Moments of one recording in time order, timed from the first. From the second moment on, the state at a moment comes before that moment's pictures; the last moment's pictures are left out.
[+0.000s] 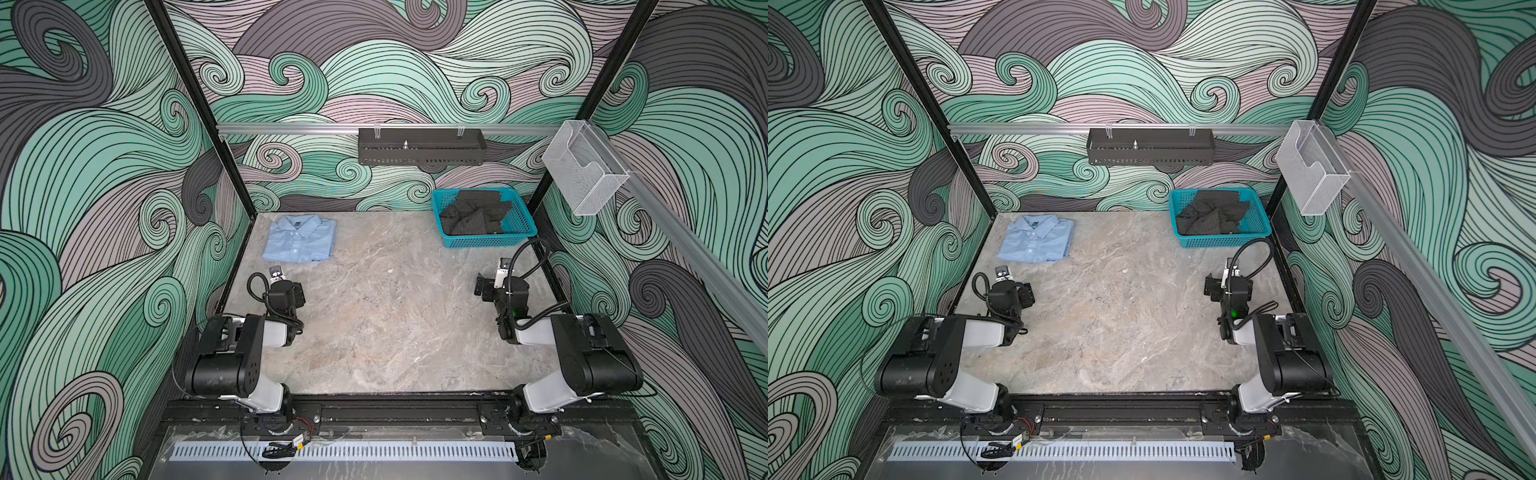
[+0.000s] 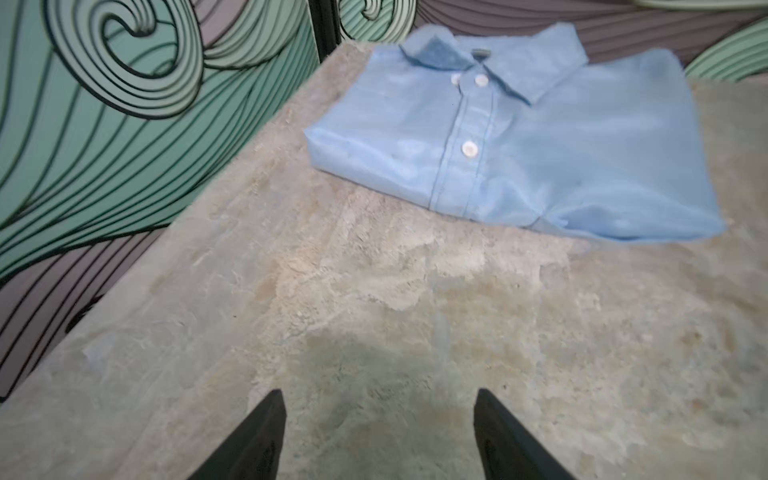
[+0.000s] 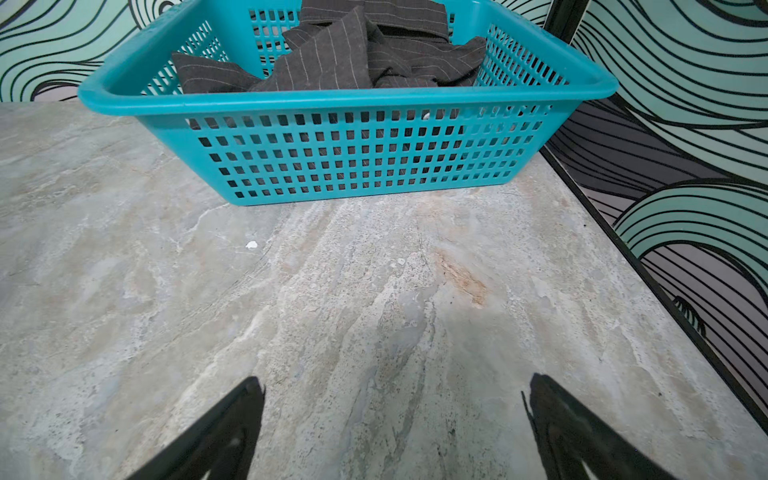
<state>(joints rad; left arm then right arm) 0.02 1.53 0.37 0.63 -0.33 -0.12 0.05 1.55 0.38 0.77 0.17 -0.02</state>
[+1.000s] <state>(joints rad) 0.02 1.53 0.44 0.61 -0.30 -0.10 0.05 1.55 0.38 0.77 0.16 -0.02</state>
